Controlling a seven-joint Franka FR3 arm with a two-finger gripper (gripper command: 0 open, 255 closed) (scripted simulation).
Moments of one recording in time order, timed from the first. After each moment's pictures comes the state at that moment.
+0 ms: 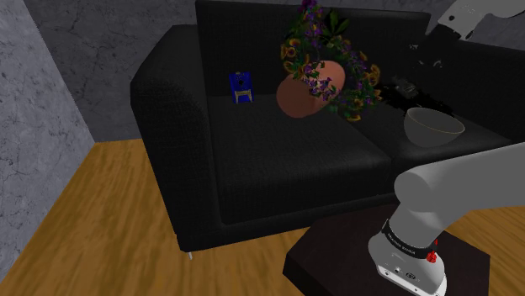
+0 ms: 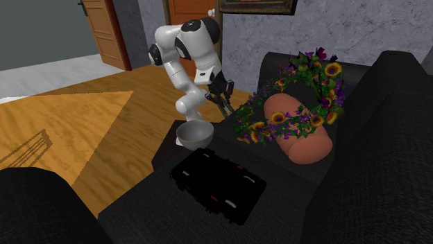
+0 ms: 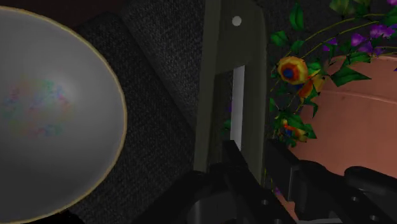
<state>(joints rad) -0.52 -0.65 -0.45 -2.13 0.15 1.55 0.18</state>
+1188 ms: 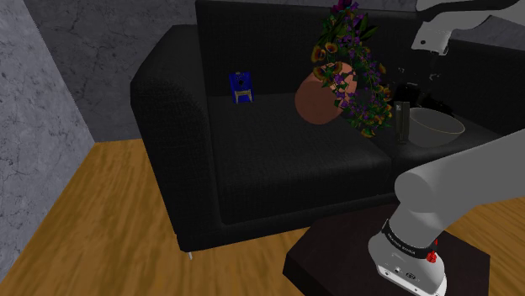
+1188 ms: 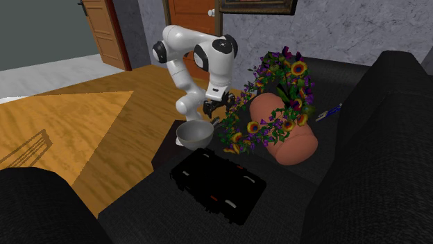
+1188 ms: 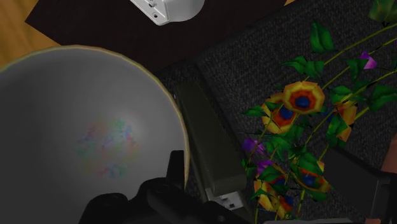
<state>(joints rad) -0.51 -0.53 -0.39 -2.16 -0.05 1.42 0.19</state>
